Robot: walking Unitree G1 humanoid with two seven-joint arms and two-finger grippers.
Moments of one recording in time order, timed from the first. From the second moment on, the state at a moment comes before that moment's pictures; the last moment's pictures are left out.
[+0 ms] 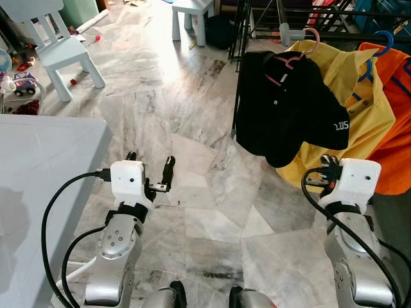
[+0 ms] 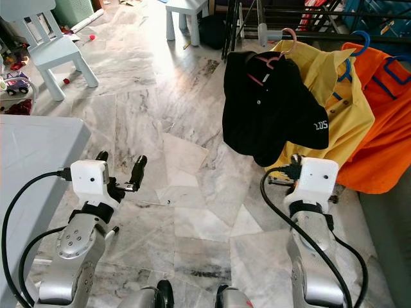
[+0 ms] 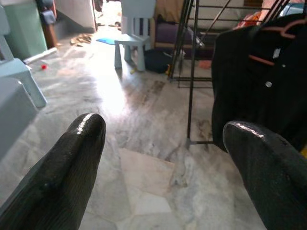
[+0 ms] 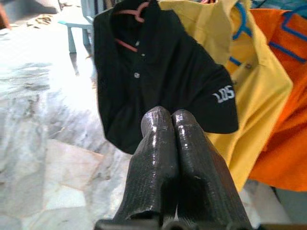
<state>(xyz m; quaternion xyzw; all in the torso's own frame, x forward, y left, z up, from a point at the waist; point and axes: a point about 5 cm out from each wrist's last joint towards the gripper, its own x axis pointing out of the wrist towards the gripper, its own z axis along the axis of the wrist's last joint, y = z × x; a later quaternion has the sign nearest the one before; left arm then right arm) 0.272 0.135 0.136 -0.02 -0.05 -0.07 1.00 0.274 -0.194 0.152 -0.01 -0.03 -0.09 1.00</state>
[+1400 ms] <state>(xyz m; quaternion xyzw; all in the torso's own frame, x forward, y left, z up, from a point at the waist) 0.273 0.126 0.086 -0.01 0.07 -0.11 0.99 0.278 -0.186 0.112 -0.01 0.07 -0.05 1.00</state>
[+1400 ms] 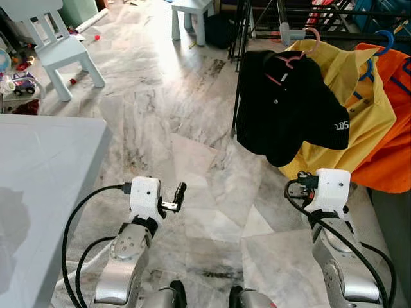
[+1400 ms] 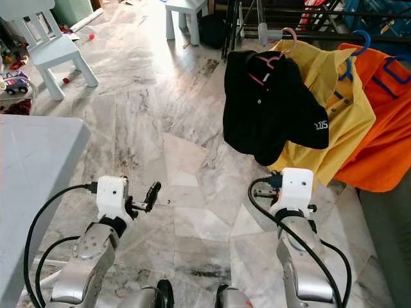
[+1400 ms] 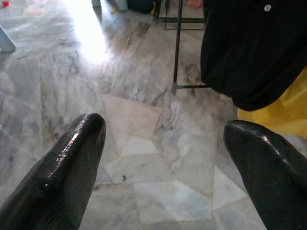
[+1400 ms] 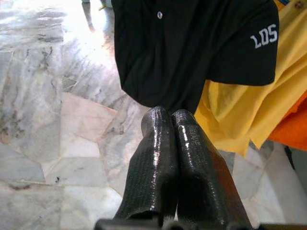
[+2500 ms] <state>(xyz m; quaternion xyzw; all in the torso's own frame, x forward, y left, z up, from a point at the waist) 0.278 0.121 0.086 -0.02 0.08 -0.13 0.99 0.280 -0.182 0.112 -0.03 0.05 -0.05 1.00</state>
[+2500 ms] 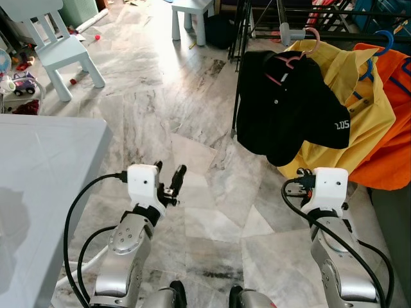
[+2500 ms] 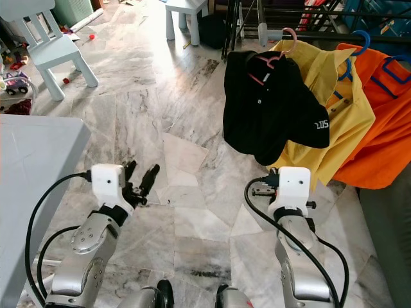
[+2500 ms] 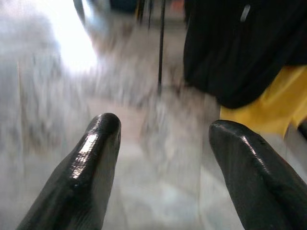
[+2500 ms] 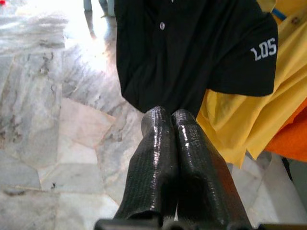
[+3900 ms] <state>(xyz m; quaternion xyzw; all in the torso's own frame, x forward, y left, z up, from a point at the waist) 0.279 0.129 0.071 0.00 0.12 -0.08 0.99 0.278 -0.173 0.097 -0.02 0.10 -0.02 1.00</state>
